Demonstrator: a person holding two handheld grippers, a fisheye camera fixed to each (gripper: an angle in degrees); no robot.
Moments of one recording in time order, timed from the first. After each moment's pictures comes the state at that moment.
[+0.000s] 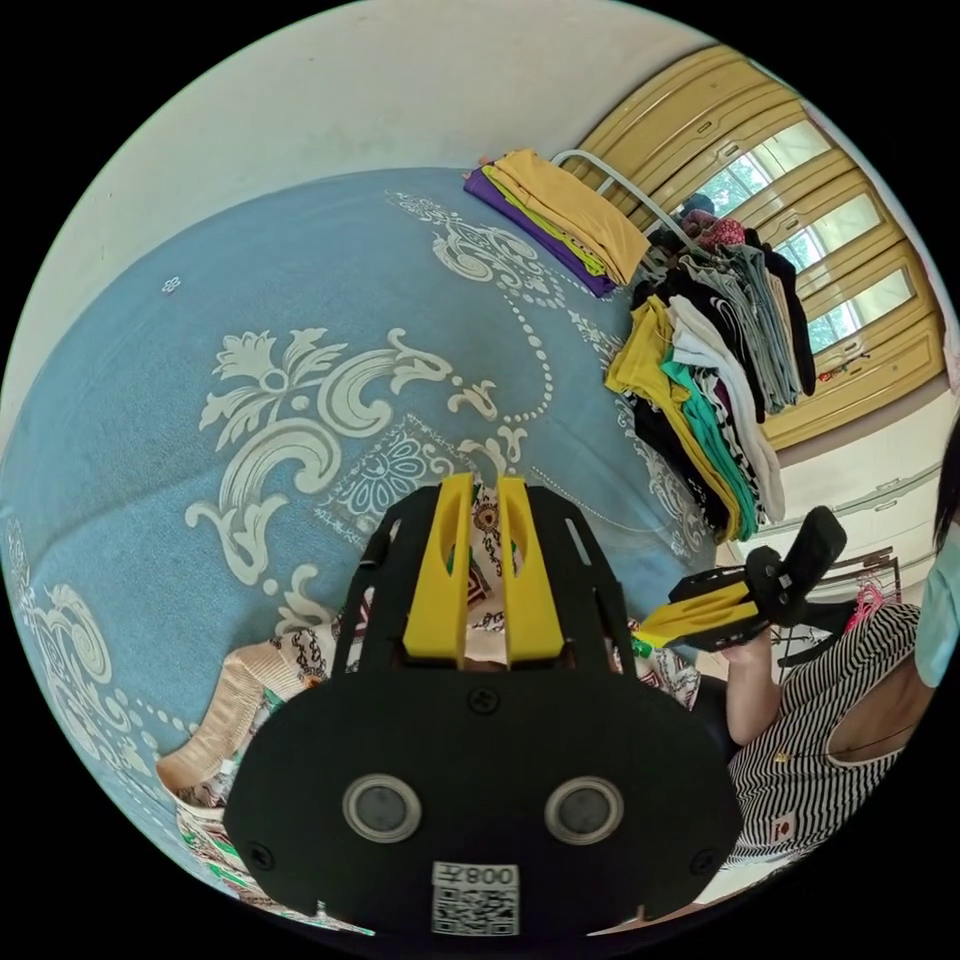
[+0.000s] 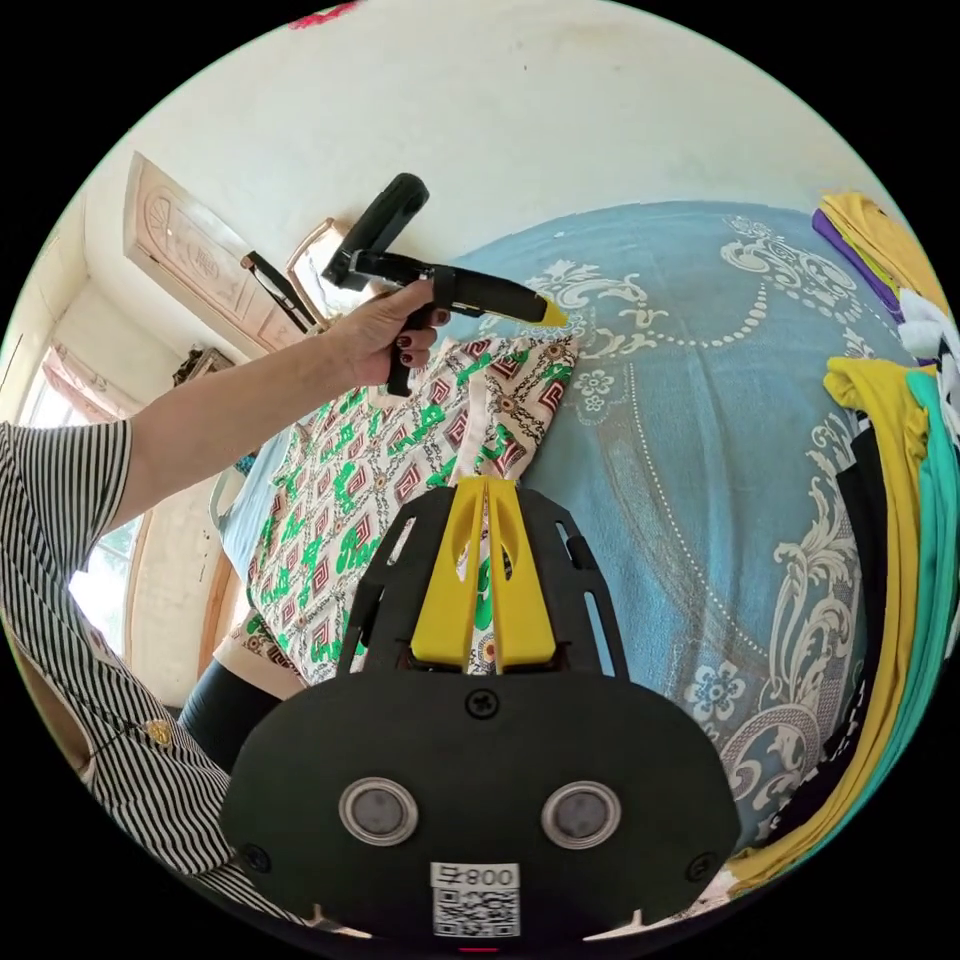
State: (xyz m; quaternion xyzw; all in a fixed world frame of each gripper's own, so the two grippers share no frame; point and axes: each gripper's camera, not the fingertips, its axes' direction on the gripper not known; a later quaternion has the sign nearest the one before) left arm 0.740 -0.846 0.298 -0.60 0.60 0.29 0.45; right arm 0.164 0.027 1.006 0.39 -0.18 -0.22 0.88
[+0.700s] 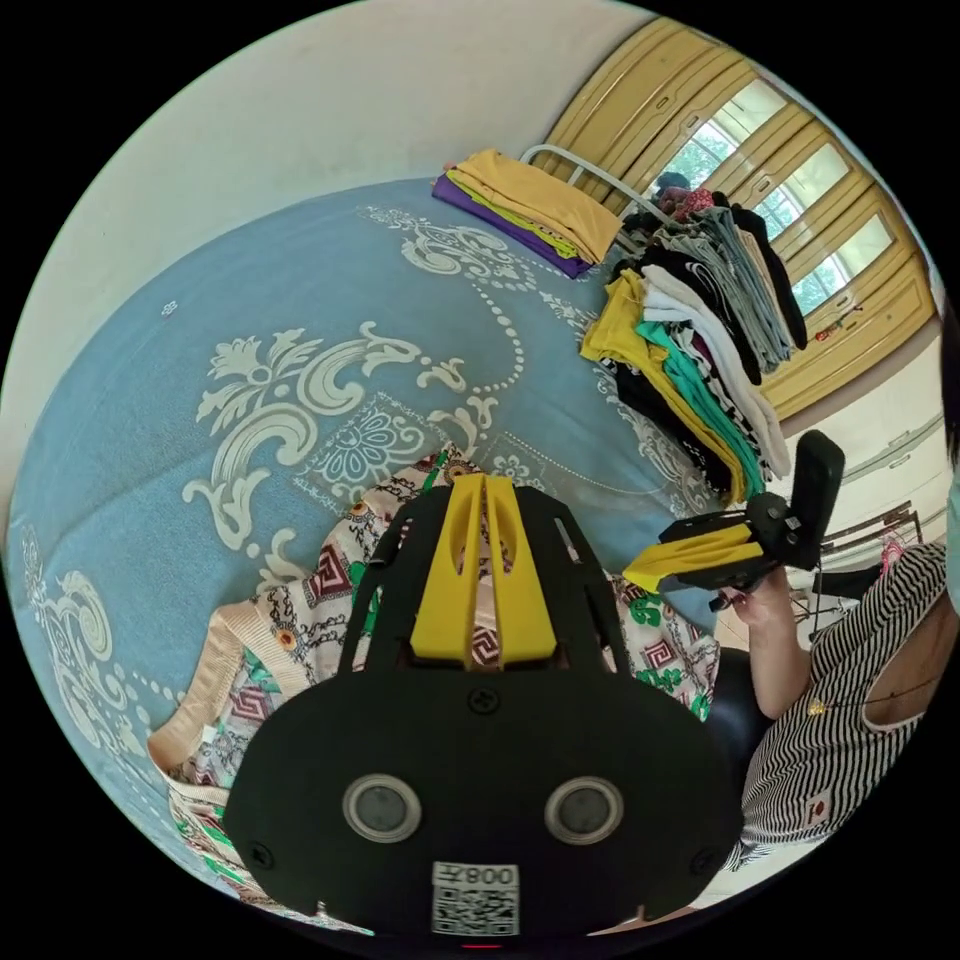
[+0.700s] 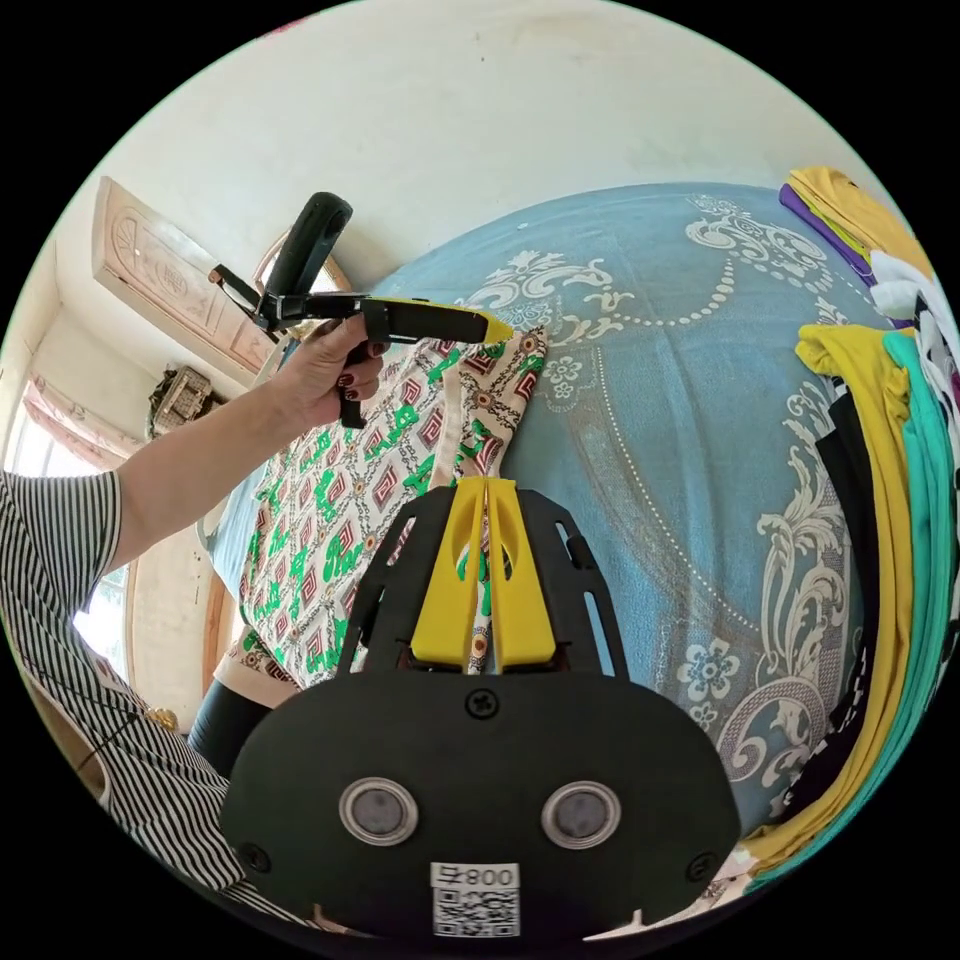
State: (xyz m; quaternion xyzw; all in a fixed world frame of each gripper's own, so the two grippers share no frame) left arm 0.624 -0.830 0.275 -0.56 0.61 0.32 0.46; right arm 0.154 0.007 1.018 0.38 -0.17 -0.17 0.89
